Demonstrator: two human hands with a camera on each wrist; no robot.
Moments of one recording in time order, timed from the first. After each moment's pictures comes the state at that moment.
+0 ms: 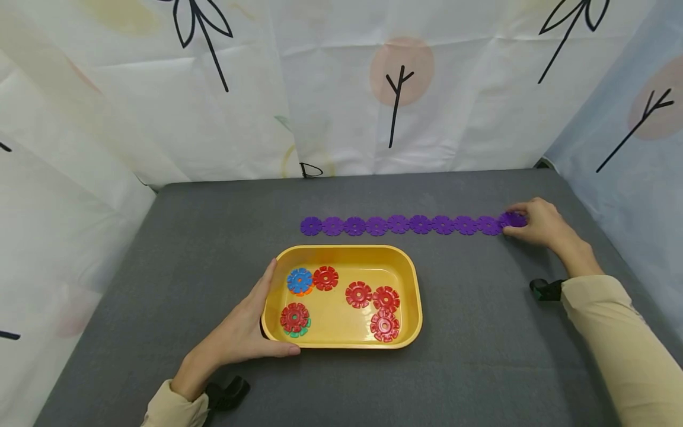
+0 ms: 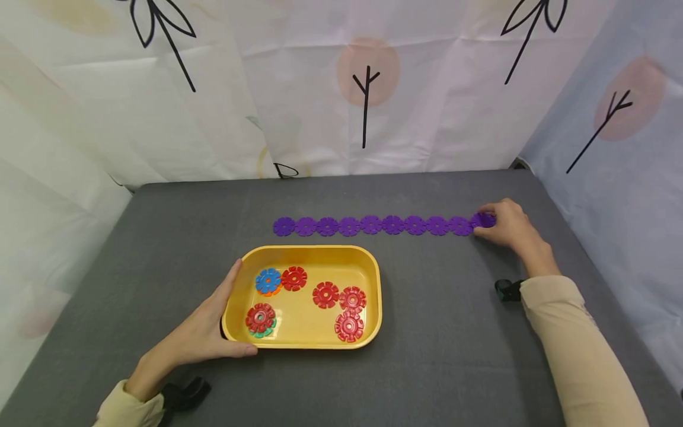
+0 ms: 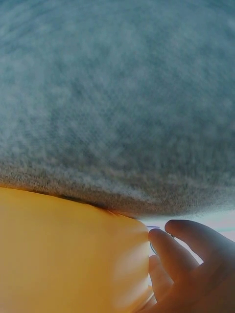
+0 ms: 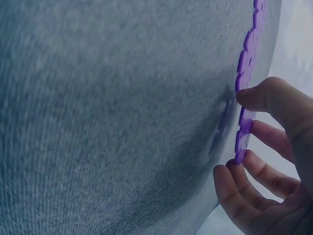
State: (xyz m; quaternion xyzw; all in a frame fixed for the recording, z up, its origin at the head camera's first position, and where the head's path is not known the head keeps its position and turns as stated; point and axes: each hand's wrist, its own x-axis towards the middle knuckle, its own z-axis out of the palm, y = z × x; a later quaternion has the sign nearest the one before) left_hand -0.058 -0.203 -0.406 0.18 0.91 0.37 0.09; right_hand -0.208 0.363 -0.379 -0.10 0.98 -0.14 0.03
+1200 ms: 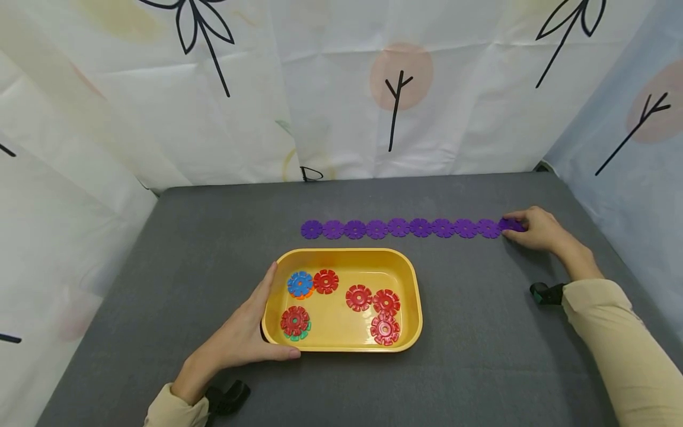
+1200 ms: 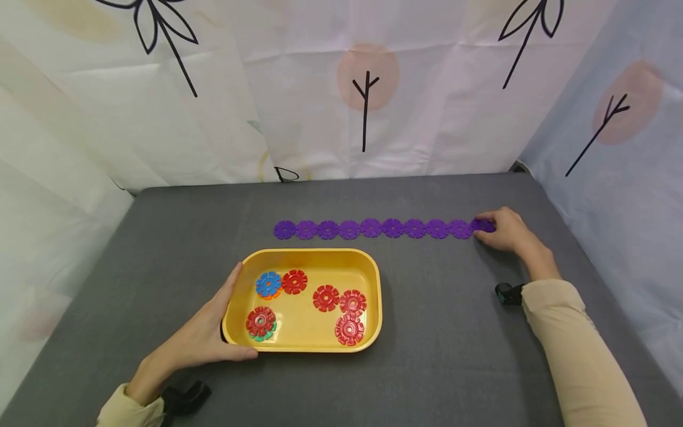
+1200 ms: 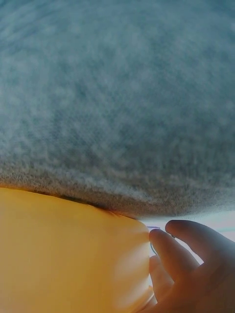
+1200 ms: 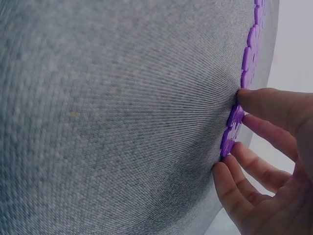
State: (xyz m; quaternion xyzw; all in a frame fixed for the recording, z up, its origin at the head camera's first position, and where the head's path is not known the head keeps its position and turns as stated) left_hand -0.057 -0.202 -0.405 0.17 0.91 0.37 0.10; right_hand -0.206 0.366 -0.379 -0.09 0.98 -0.15 0.09
